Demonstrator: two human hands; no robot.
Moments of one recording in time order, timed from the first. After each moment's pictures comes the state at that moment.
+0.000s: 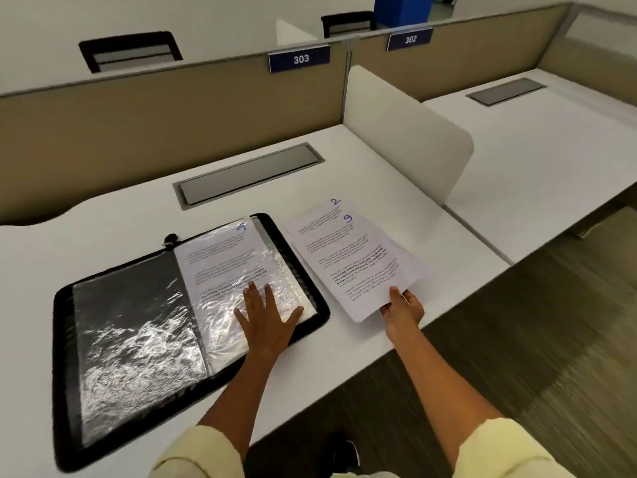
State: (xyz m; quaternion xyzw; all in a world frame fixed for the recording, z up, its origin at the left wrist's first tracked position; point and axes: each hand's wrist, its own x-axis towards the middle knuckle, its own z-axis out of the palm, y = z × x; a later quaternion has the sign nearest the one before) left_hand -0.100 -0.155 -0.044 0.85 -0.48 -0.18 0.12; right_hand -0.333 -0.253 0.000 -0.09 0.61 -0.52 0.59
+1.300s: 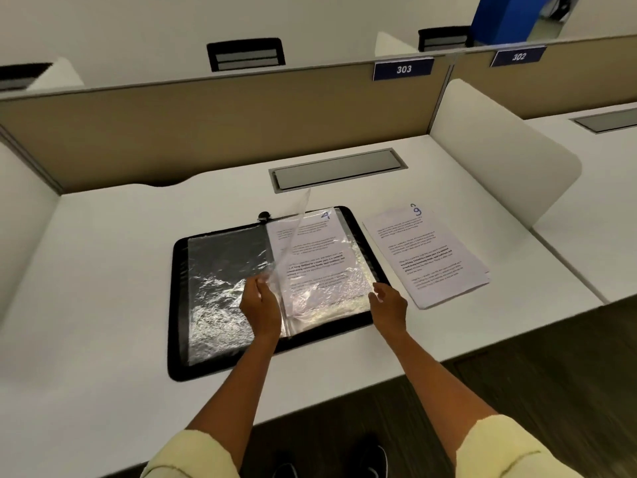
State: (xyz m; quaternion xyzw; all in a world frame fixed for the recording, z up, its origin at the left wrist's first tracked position) left_hand -0.009 -0.062 0.023 0.78 -0.15 -0.06 0.61; right_hand -0.204 -0.183 -0.013 -0.67 0.57 -0.27 0.40
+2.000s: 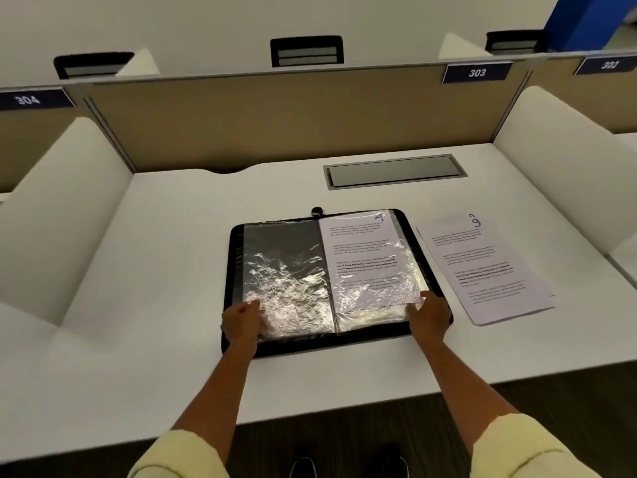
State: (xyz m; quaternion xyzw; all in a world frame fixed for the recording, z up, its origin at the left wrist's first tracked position) left_hand 0.089 0.057 0.000 0.79 0.06 -0.22 0.56; right_hand -0.168 -0.174 -0.028 -0.70 0.65 -0.17 0.25
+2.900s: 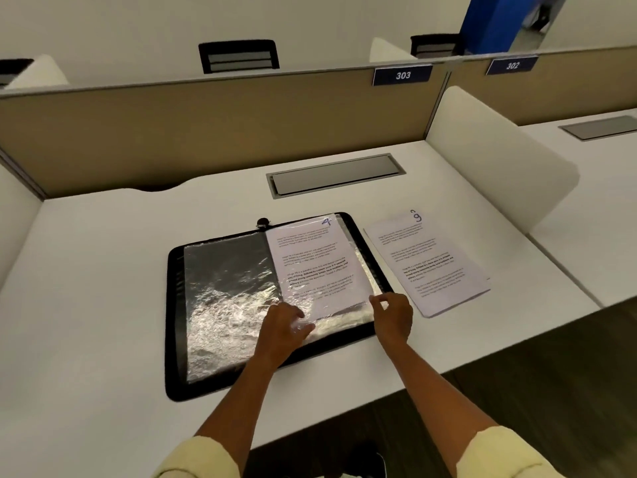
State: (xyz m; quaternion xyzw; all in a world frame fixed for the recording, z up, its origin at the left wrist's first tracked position) left_hand 0.015 -0.040 -0.036 0.77 -0.49 -0.17 0.38; right_hand -0.180 -0.174 -0.008 -0.62 0.64 -0.30 0.33
